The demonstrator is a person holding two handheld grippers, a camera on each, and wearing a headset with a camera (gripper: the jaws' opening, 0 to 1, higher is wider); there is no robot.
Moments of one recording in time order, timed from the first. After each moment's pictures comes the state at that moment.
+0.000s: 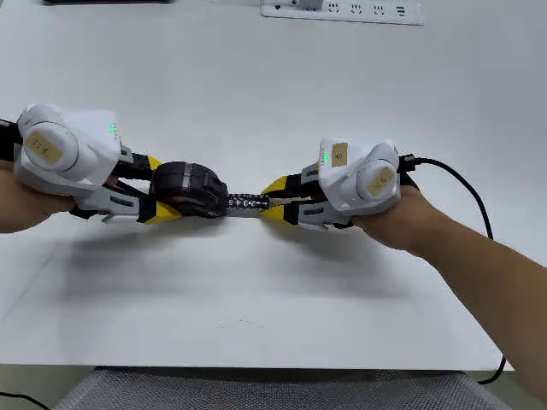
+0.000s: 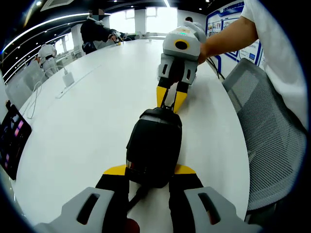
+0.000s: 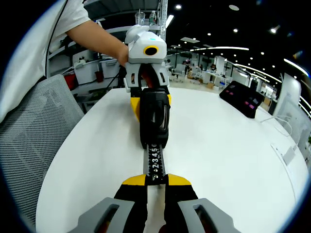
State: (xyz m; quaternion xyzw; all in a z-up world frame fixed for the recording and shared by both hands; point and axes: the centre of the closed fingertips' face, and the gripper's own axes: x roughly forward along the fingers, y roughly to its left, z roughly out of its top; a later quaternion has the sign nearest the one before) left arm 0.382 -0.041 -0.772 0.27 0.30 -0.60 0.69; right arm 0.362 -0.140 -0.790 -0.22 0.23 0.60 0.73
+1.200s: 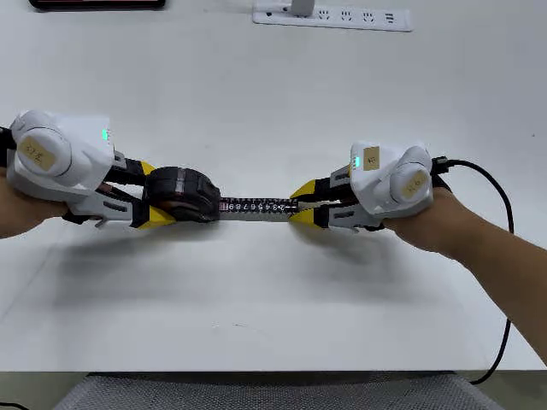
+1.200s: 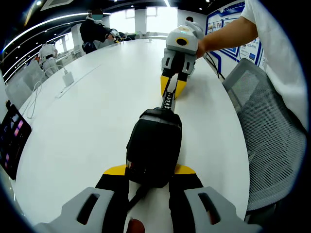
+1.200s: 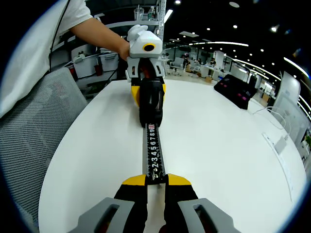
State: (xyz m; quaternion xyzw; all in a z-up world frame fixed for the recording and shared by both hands) left arm 0.382 -0.042 -0.773 0.27 0.30 -0.60 0.69; right arm 0.356 -0.188 -0.788 -0.24 0.25 0.59 0.73
